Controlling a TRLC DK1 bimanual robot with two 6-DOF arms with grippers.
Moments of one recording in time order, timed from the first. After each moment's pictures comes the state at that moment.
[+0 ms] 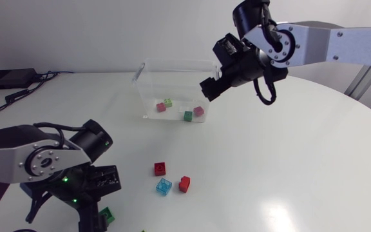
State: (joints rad) left arm -0.50 1.39 0.66 -0.82 0.04 0.64; right arm 0.44 1.74 1.40 -0.41 0.04 -0.25
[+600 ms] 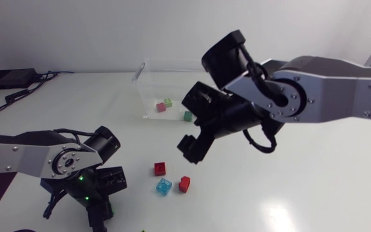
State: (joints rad) left arm -0.47 1.56 0.64 -0.68 0.05 0.62; right arm 0.74 1.54 1.11 -0.49 -0.08 -0.29
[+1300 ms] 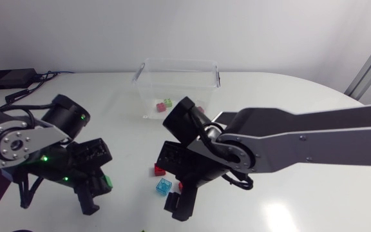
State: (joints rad) left arm -0.36 1.28 0.73 -0.76 0.13 0.63; right arm 0.92 1.66 1.01 -0.47 -0.13 -0.35
